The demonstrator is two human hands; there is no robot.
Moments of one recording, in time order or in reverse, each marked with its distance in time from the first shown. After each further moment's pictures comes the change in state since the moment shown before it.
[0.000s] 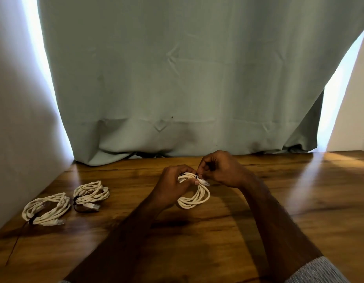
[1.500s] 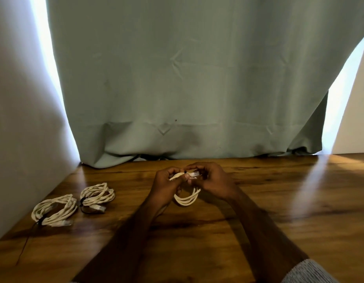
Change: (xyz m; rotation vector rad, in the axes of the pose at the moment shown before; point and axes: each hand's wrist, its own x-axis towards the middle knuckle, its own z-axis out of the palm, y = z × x) left_hand -0.003 -0.020 -0.009 -0.381 0.224 -0.312; right_hand 0.004 -0.002 0.051 0.357 0.108 0.022
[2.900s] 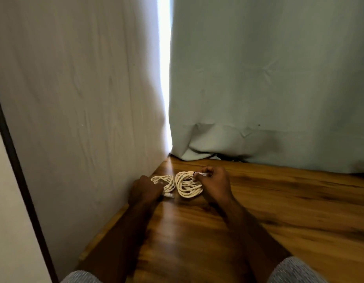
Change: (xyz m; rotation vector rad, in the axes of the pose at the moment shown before) left_hand -0.116 0.071 -0.239 0.963 0.714 -0.480; right_hand 0.036 -0.085 0.215 0.142 0.176 0.139
